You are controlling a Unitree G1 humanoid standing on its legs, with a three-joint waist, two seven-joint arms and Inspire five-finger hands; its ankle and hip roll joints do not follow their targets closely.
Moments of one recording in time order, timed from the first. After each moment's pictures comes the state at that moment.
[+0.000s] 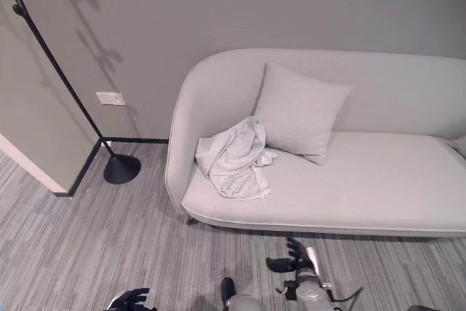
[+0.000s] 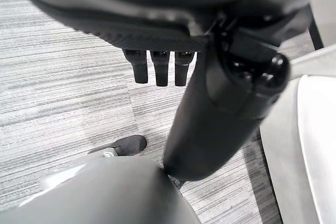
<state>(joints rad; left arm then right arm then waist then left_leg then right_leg) -0.03 0.20 -0.32 1.33 -0.07 -0.15 0.02 -0.02 -0.35 0.09 0.88 0.23 -0.08 -0.23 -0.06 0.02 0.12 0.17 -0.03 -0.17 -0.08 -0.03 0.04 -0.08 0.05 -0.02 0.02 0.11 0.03</state>
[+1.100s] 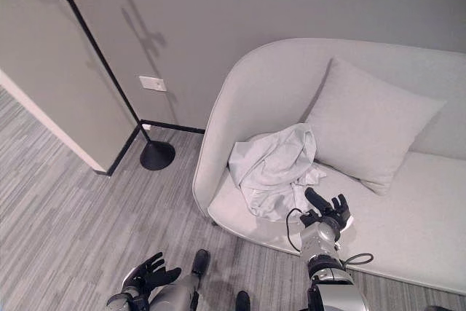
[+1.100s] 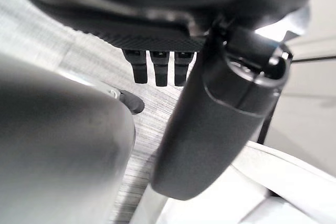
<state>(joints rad) 0.07 0.18 -0.36 0.94 -0.52 -0.09 0.05 -0.37 -0.31 -0.08 1.01 0.84 -0.24 -0.44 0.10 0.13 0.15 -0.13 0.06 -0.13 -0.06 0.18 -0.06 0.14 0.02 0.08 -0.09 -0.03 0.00</state>
